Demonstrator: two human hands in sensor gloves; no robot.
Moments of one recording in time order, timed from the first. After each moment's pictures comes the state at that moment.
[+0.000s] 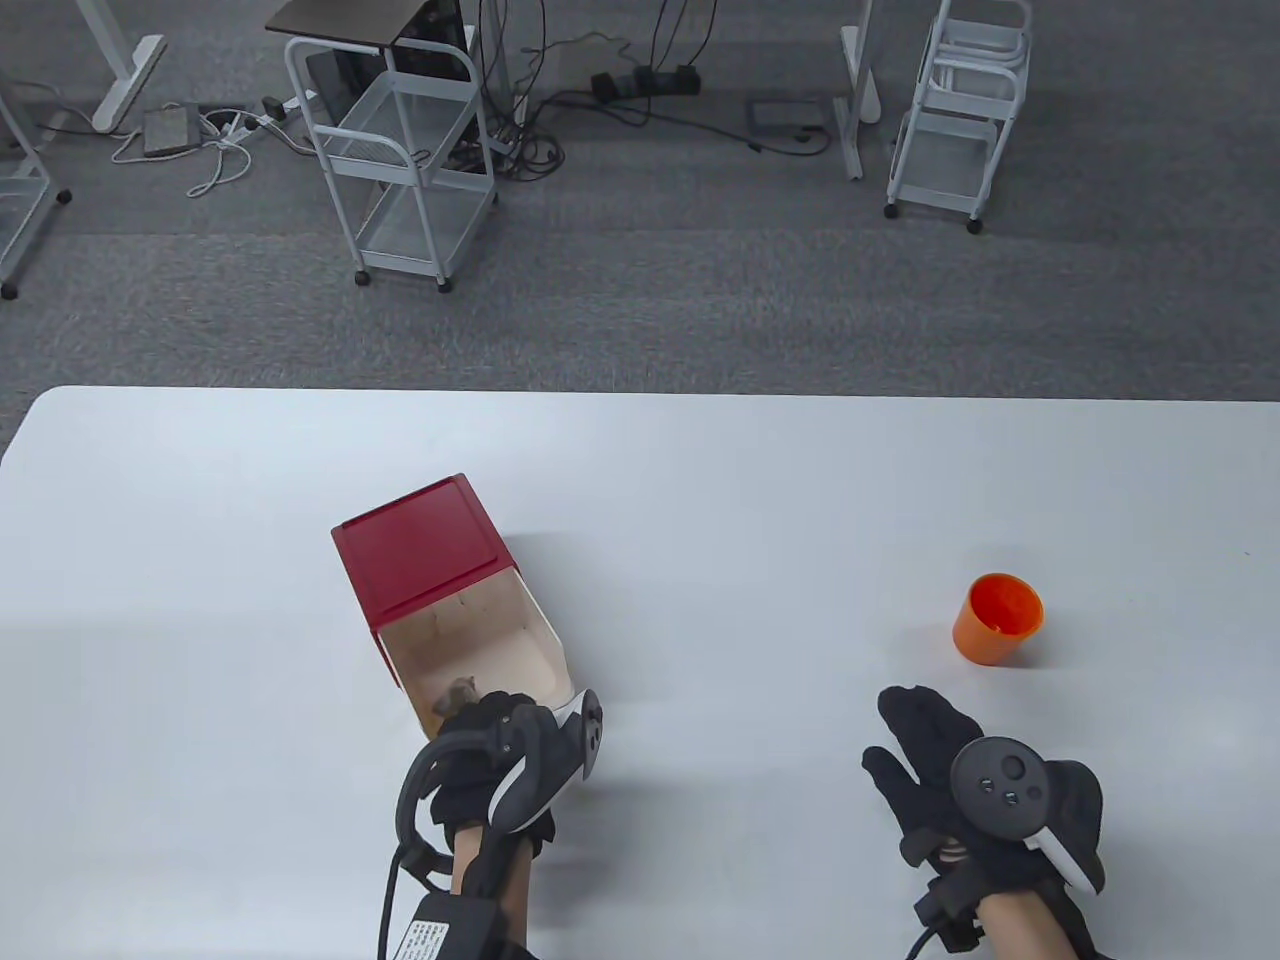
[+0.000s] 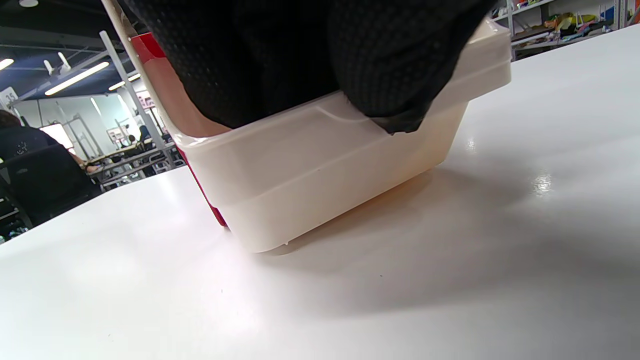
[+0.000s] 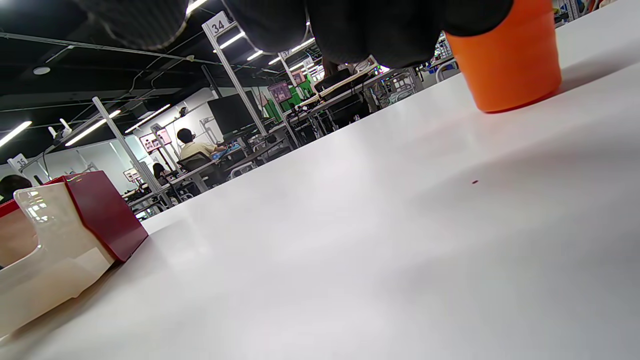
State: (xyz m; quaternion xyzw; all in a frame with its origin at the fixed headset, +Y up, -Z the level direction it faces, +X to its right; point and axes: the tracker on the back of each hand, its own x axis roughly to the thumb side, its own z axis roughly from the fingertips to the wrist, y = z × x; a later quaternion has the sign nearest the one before) left_hand -0.127 -0.719 -0.261 -0.07 0.05 -0.18 0.98; right_hand 0.241 -0.716 -0.222 0.05 -0.01 0.97 0.25
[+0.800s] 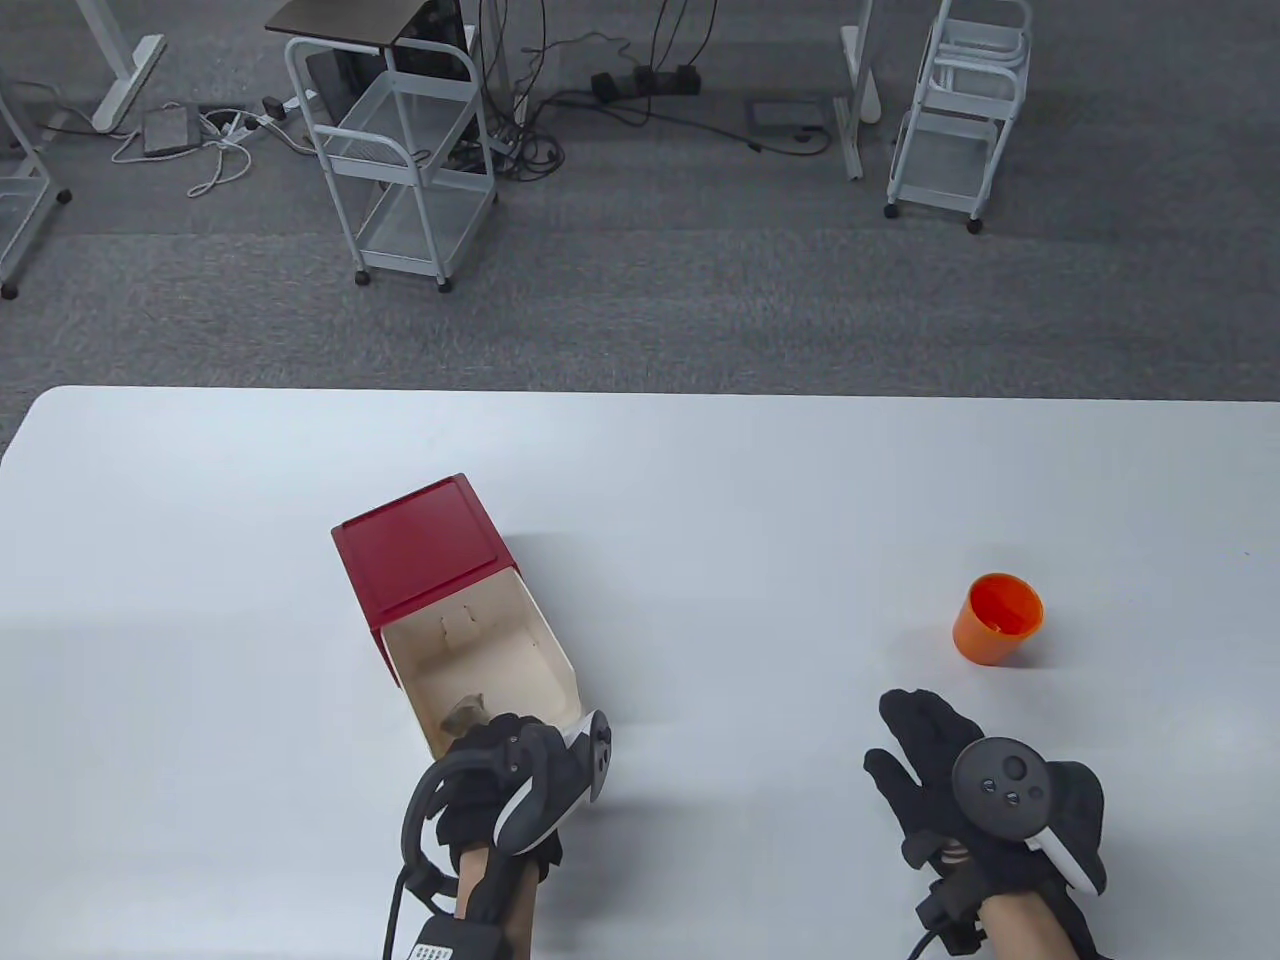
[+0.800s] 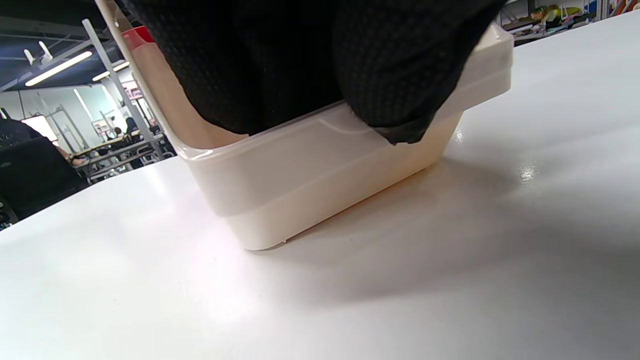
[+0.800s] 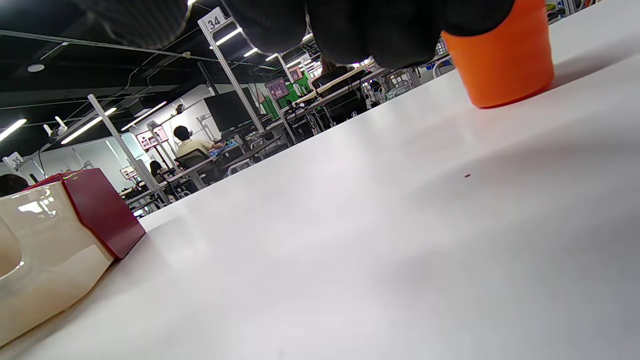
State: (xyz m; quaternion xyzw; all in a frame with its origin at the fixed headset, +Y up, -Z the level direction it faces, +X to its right) left_hand -0.120 -0.724 -0.248 -0.08 0.04 -0.18 0.98; right_hand 0.242 -0.717 -0.221 0.04 -0.01 0.97 0.25
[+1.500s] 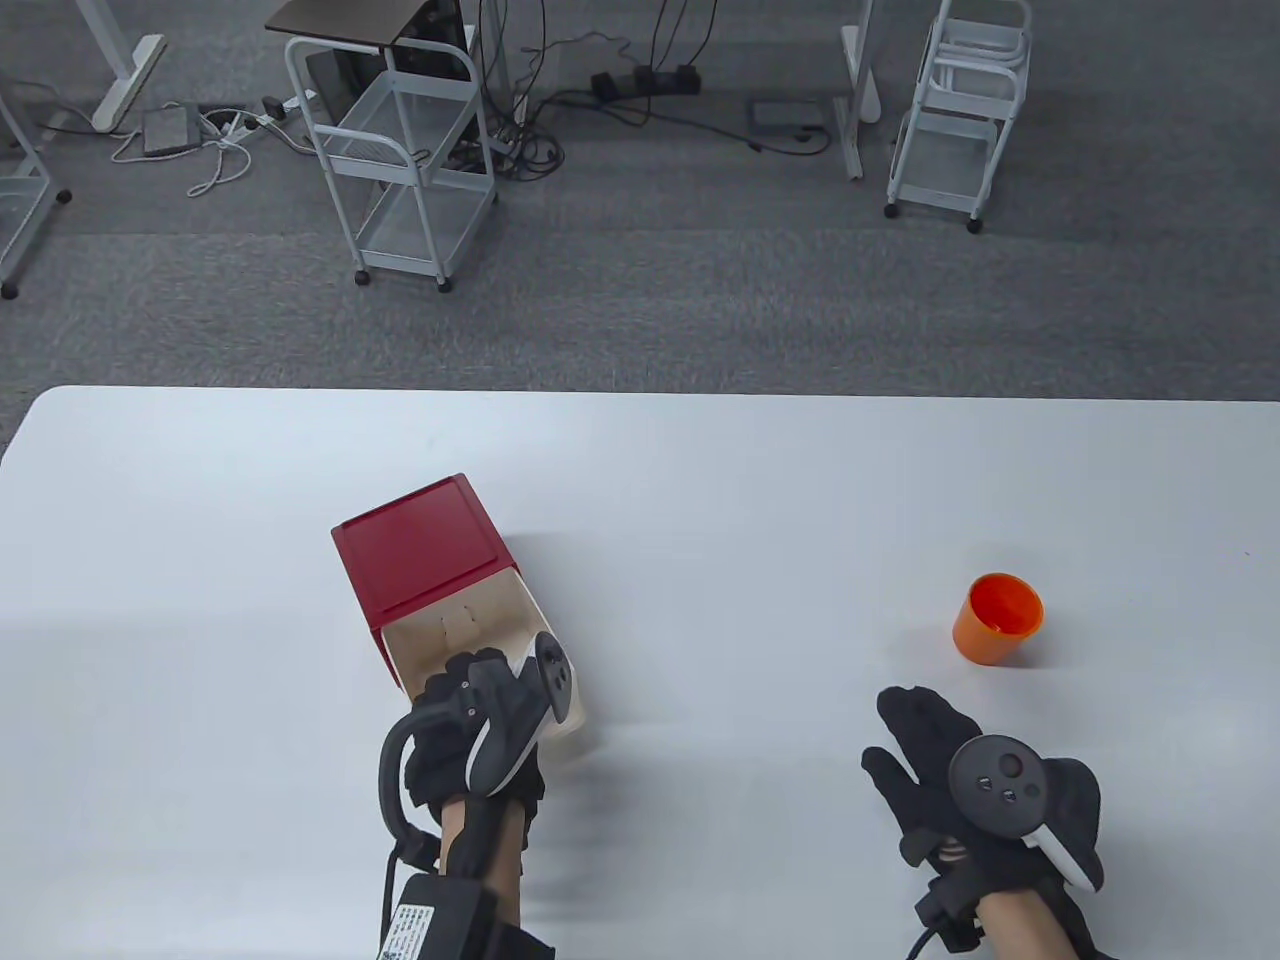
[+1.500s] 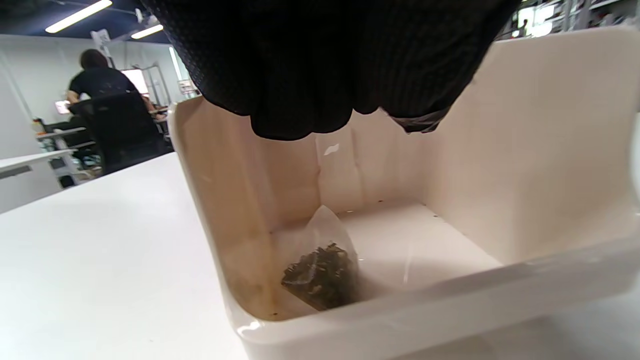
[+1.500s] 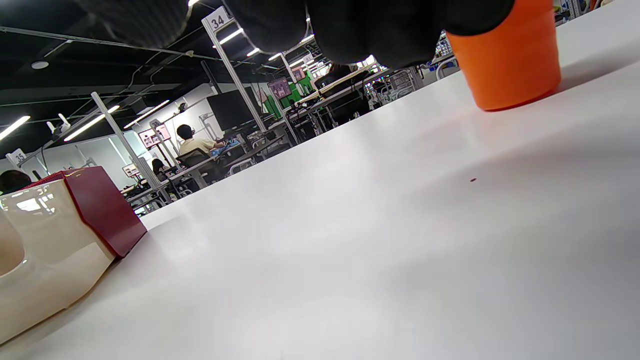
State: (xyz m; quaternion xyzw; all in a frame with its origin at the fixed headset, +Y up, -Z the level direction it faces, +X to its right) left_hand -0.144 -0.674 -0.280 -0.08 0.18 -0.10 0.97; right_hand 0.241 -0.716 -0.223 0.05 -0.01 0.97 0.24
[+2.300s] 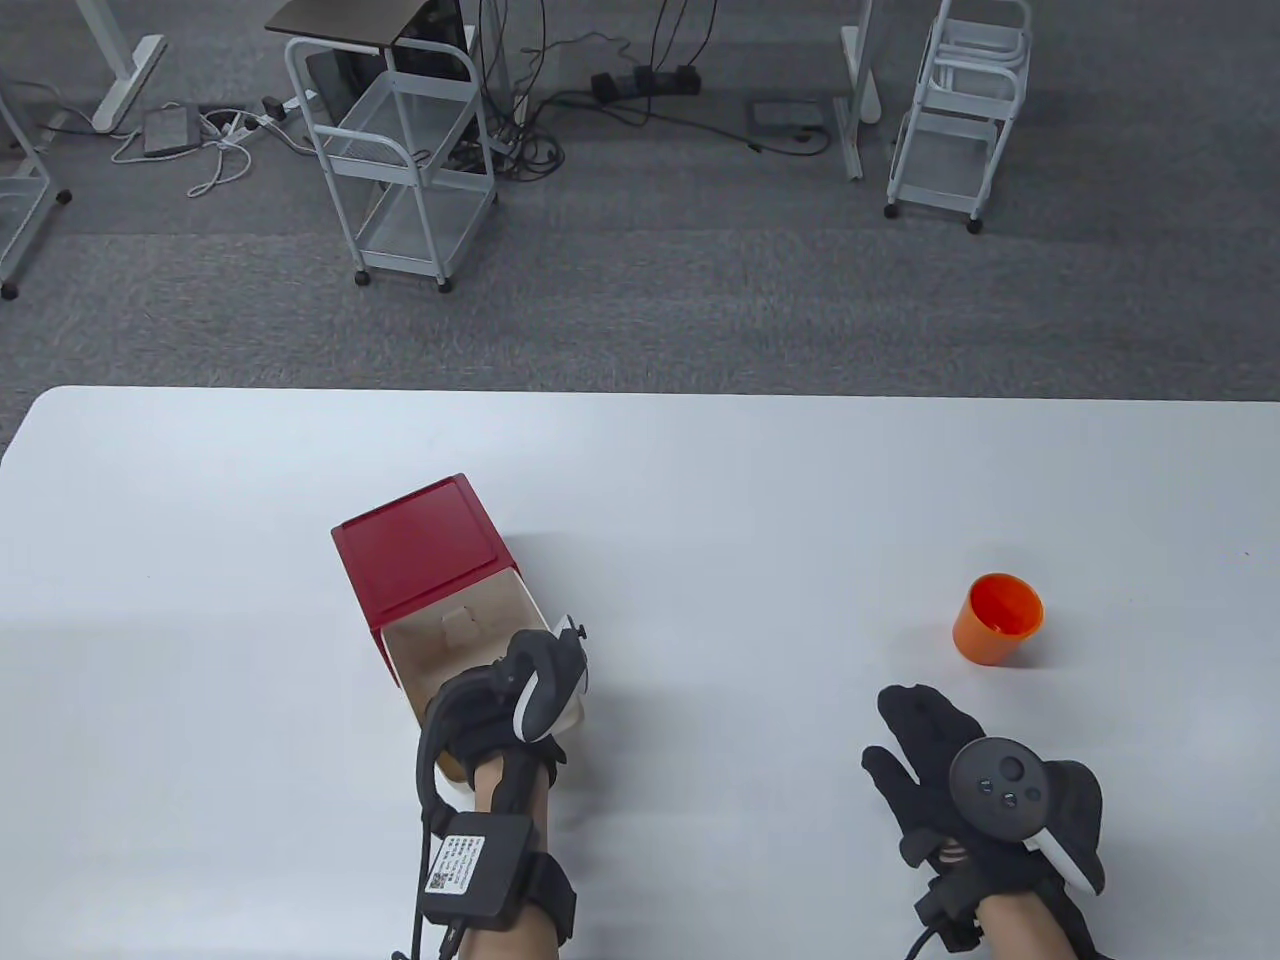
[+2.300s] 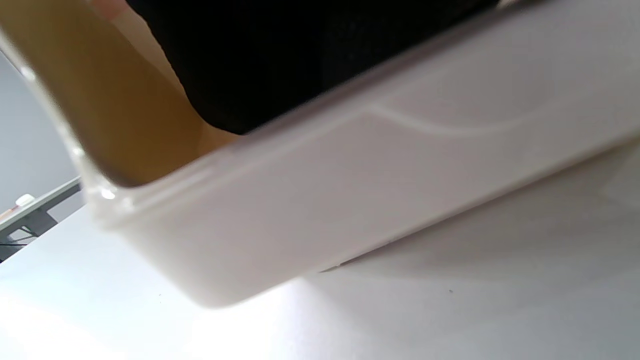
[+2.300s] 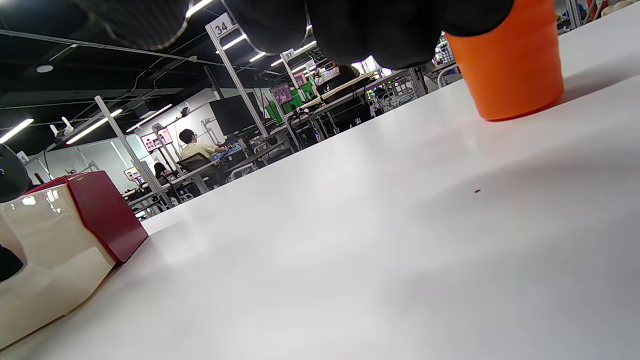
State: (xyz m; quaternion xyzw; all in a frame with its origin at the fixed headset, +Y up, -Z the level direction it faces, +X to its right) left_hand -0.130 -0.737 -0.320 -0.17 0.21 -0.20 0.94; right_hand 0.240 -0.716 -0.221 0.05 -0.02 0.97 0.24
